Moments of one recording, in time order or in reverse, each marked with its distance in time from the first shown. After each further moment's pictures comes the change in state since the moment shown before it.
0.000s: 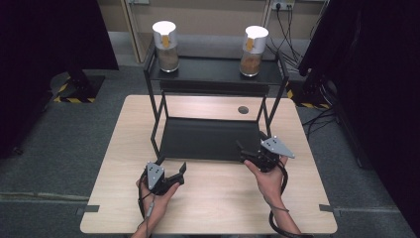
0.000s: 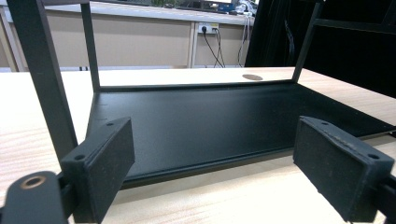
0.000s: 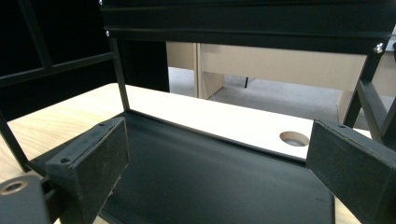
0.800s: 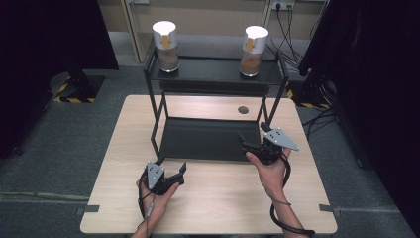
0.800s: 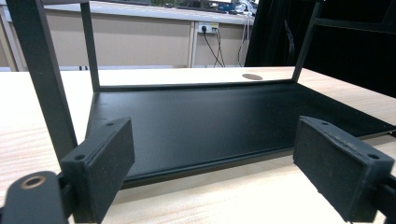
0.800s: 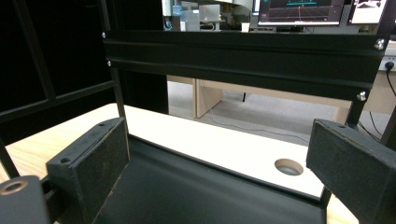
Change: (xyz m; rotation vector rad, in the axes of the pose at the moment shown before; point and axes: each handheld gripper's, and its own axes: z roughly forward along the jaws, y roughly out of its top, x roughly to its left) left arm 0.000 0.000 0.000 0.001 -0.001 0.000; right arm -0.001 0.025 0.000 -0.050 -0.004 -0.009
